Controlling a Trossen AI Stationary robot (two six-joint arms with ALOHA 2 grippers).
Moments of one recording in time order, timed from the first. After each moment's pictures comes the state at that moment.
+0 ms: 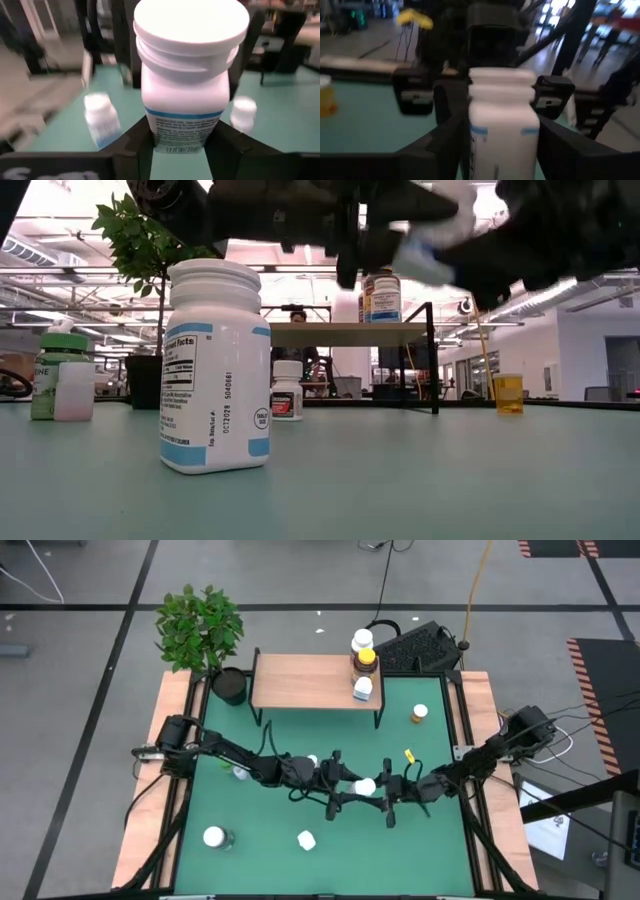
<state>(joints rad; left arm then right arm) -0.18 1.94 1.08 0.76 -0.04 -0.13 0.50 1.52 0.30 1.05 0.47 0.15</state>
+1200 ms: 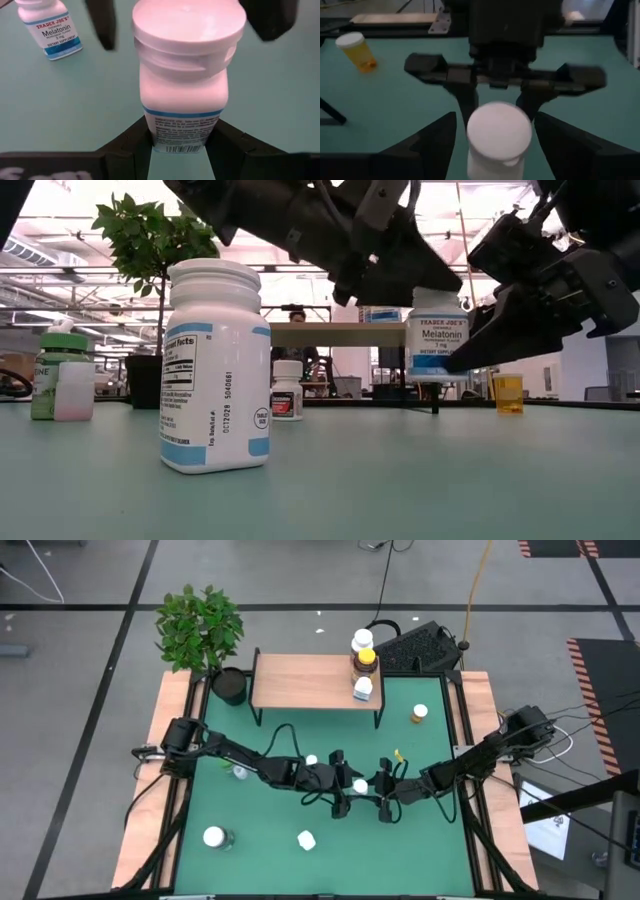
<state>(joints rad) -0.19 1.99 1.24 0.33 -0.19 -0.06 0.42 1.52 0.37 0.57 0.41 0.27</state>
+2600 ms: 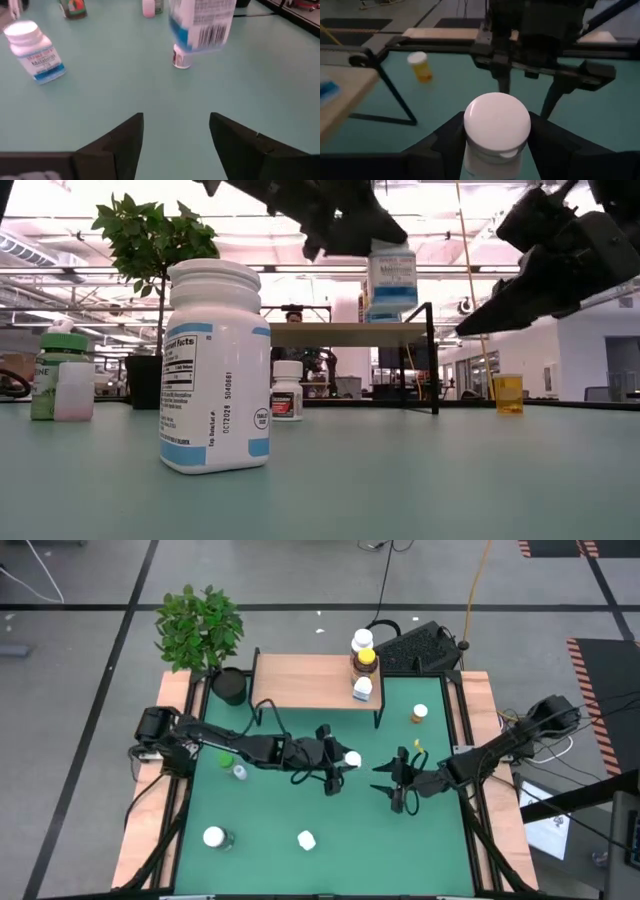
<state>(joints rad) -0.11 1.76 1.23 0.12 -0.24 -0.05 0.45 1.17 0.30 0.34 0.55 0.33</state>
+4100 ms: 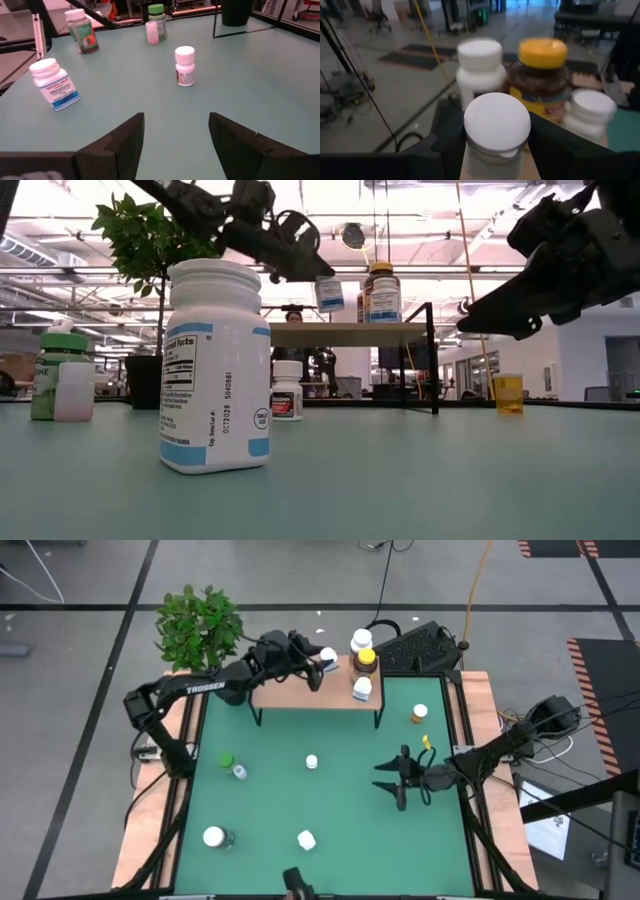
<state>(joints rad) 0.56 1.68 1.24 0.24 0.13 0.12 0.42 1.18 0.15 0.67 0.53 0.33</state>
